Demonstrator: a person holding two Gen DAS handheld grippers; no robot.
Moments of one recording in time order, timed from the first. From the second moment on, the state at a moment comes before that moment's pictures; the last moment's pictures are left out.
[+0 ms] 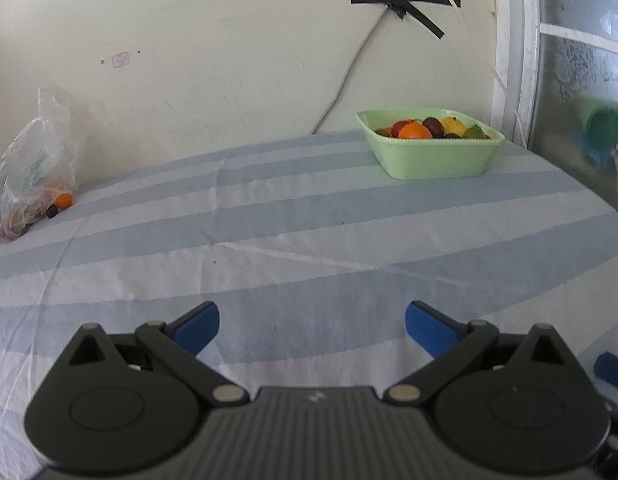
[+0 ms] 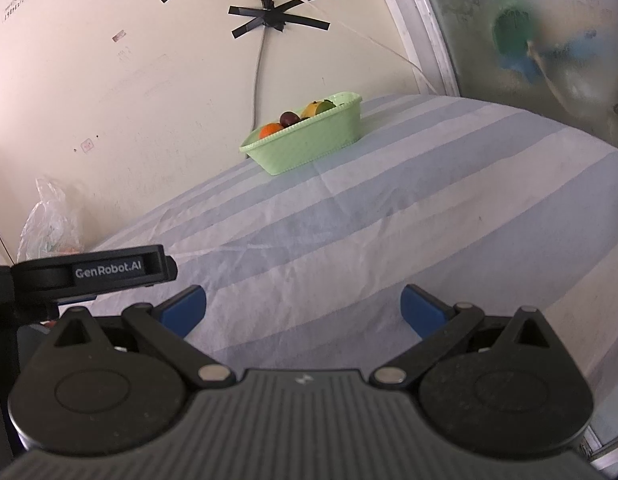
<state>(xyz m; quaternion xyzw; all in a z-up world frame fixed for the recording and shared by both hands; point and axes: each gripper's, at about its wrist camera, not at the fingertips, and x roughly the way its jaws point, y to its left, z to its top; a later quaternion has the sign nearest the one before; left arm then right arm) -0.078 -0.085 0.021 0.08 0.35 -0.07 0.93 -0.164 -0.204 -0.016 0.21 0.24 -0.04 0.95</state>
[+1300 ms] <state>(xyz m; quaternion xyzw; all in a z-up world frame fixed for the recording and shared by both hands) -0.090 -0.079 0.033 0.09 0.32 -0.07 0.94 -0.165 -0.202 -0.013 0.20 0.23 -0.03 0.95</state>
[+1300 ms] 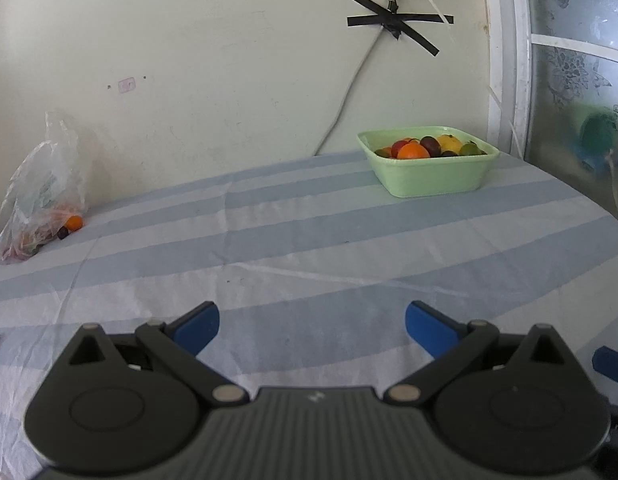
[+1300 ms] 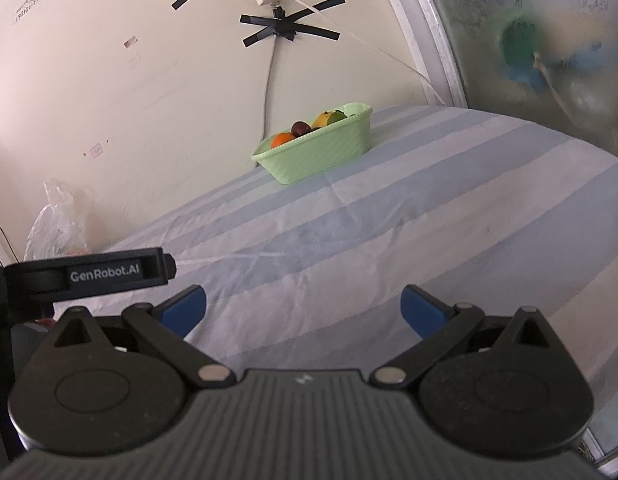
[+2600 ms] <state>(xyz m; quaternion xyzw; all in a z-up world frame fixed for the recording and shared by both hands) -0.082 -0.072 0.029 0.09 0.35 -0.03 0.93 -0.163 -0.203 -0.015 0.21 0.23 -0.03 0.95</state>
